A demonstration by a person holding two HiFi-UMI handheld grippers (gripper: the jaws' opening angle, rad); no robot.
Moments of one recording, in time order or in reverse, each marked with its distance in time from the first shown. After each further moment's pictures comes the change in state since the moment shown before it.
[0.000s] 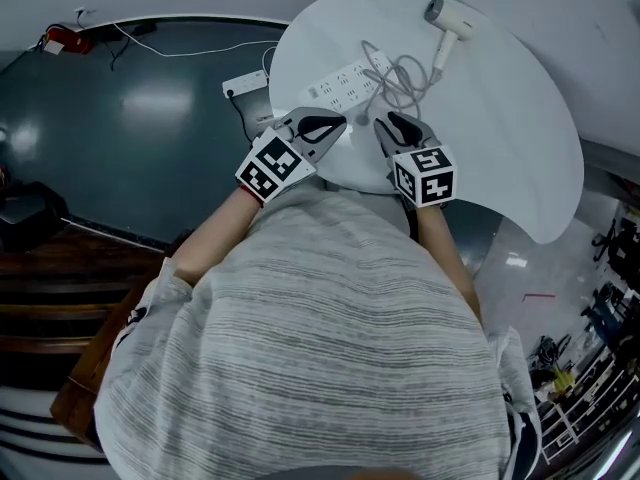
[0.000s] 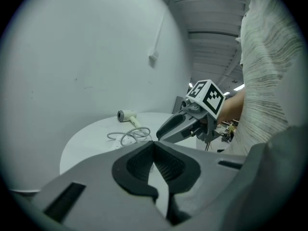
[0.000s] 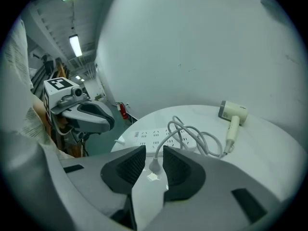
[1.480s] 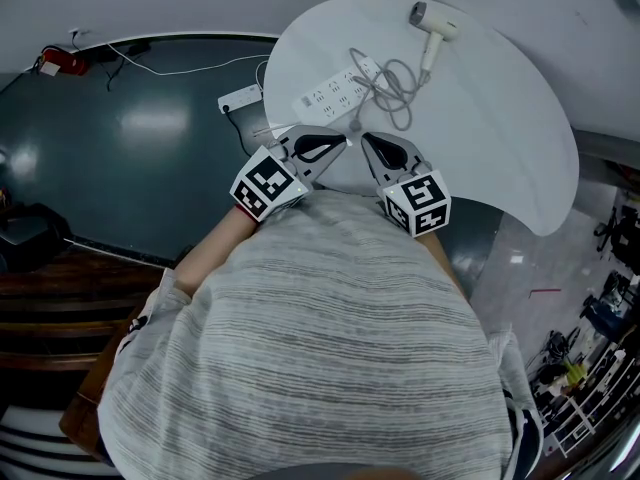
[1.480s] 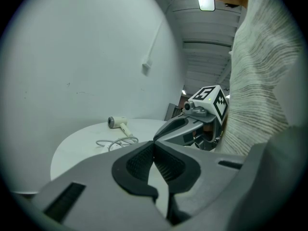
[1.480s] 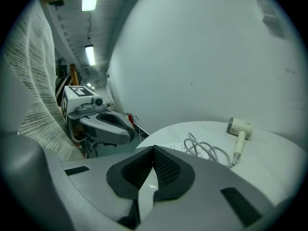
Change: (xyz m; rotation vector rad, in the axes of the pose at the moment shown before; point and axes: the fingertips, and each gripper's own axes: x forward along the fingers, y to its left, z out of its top) left arm -0.016 -0.031 0.024 -0.012 -0.082 -0.100; right arm -0.036 0.052 0.026 -0.069 -0.173 0.070
